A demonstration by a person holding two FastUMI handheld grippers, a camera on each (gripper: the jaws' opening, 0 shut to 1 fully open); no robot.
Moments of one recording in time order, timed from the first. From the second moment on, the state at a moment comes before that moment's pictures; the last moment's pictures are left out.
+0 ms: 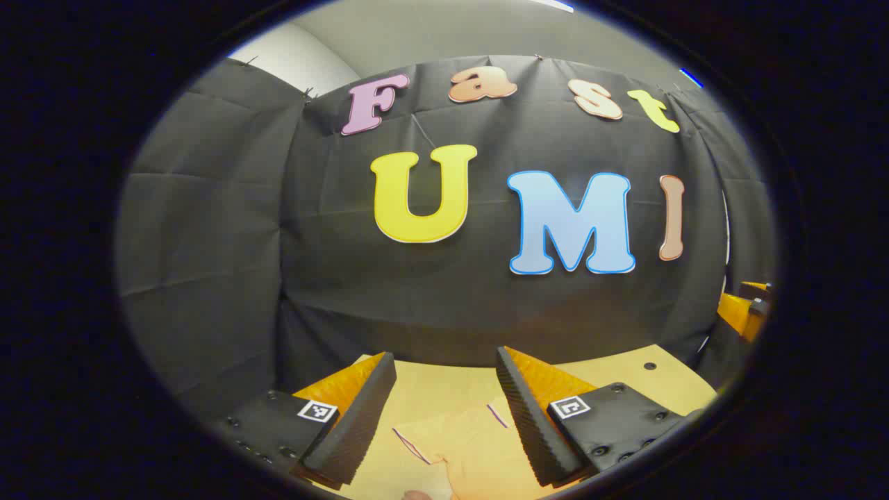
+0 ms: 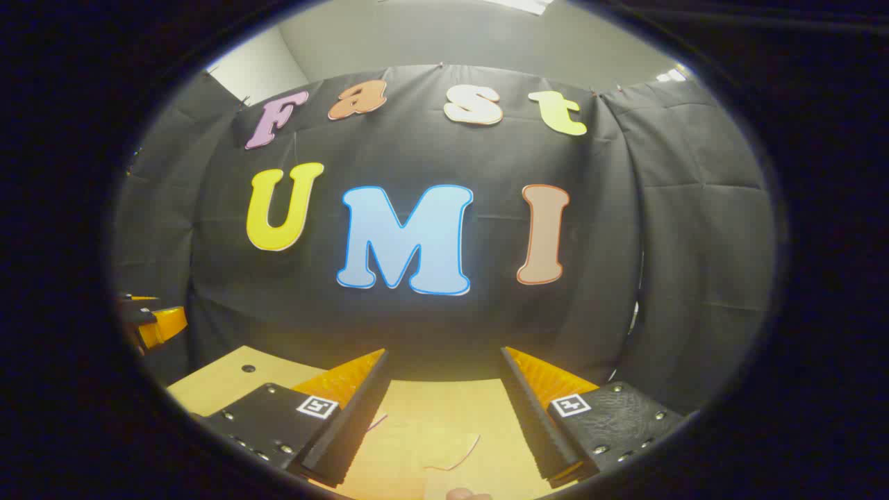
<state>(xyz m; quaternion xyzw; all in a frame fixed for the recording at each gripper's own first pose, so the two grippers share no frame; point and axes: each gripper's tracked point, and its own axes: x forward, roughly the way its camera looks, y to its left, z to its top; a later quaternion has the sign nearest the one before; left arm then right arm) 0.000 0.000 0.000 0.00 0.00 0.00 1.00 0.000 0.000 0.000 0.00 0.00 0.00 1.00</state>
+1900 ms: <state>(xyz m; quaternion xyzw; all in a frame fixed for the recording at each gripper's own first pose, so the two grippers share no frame) 0.006 -0.001 -0.010 0.00 0.03 0.03 1.00 0.129 -0.027 -0.291 0.06 0.39 0.03 0.92</state>
